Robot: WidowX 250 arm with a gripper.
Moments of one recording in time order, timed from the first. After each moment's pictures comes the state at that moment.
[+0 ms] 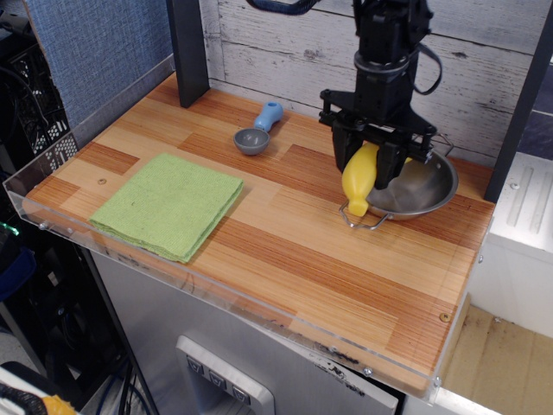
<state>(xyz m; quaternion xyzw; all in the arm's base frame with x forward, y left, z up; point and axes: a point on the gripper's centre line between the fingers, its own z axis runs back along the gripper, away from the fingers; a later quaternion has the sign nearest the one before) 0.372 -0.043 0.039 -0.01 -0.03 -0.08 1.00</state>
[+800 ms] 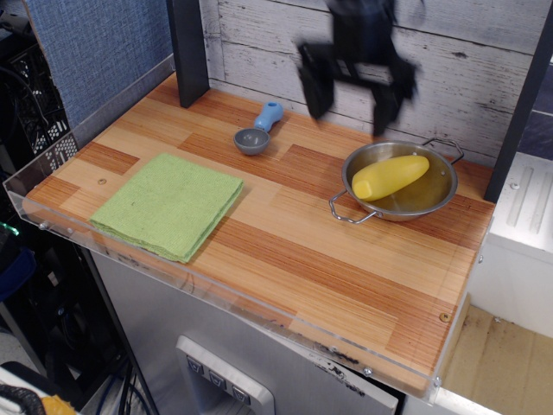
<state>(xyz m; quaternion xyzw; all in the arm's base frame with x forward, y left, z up) 0.359 -0.019 0.118 -0.03 -0.11 -0.04 0.99</state>
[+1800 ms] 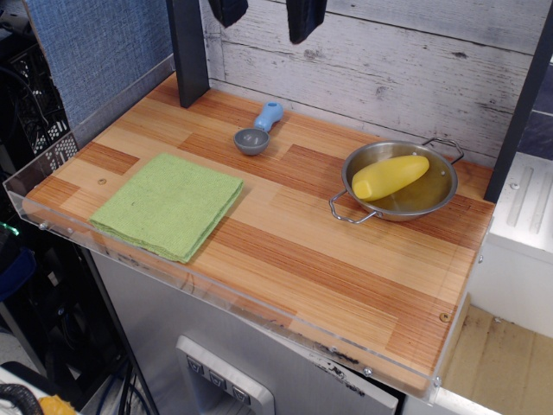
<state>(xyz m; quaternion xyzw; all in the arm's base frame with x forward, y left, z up) 0.300 0.014 0.196 -0.01 -0.08 -0.03 1.00</state>
